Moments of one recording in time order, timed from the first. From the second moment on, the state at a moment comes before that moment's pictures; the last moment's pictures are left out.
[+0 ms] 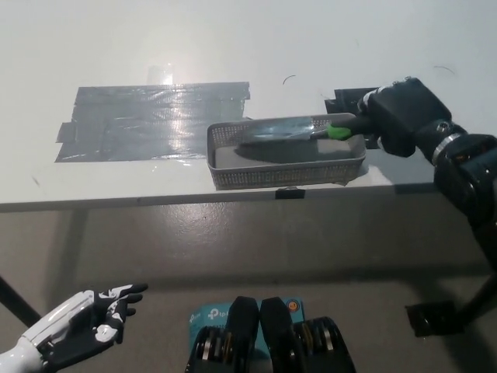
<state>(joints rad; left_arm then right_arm) 0.03 0.55 -0.01 -0.34 -0.25 0.41 -0.47 -0.79 -0.39 0.35 0.38 -1.05 -0.12 0.25</state>
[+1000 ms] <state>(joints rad) 0.10 0.55 -0.01 -0.34 -0.25 0.39 -0.47 -0.97 -0.52 0.10 0.77 -0.94 -0.13 -0.15</state>
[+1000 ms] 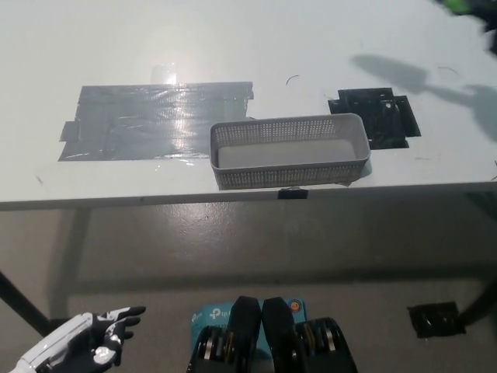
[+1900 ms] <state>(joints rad) 0.11 0.55 0.01 -0.34 -0.25 0.36 -0.47 -0.86 -0.42 0.56 0.90 -1.05 0.05 -0.17</state>
